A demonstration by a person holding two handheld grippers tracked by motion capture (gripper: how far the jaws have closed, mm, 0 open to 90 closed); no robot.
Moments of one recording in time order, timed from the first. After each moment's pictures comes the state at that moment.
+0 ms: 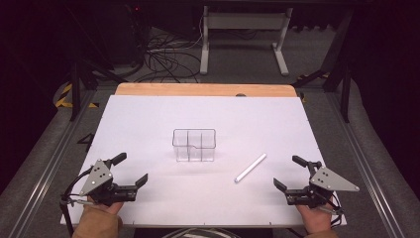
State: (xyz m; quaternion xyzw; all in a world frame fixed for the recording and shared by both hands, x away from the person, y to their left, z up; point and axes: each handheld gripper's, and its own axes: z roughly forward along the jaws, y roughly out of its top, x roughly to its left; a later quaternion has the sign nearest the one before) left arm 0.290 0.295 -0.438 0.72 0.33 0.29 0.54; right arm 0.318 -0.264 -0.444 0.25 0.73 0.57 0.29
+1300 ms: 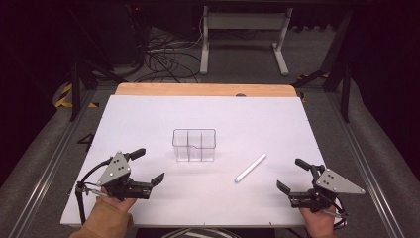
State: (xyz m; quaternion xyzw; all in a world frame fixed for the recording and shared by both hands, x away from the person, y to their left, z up) left arm 0.303 0.253 -0.409 0.76 0.27 0.25 0.53; right arm 0.311 -0.273 -0.447 0.27 0.72 0.58 0.27
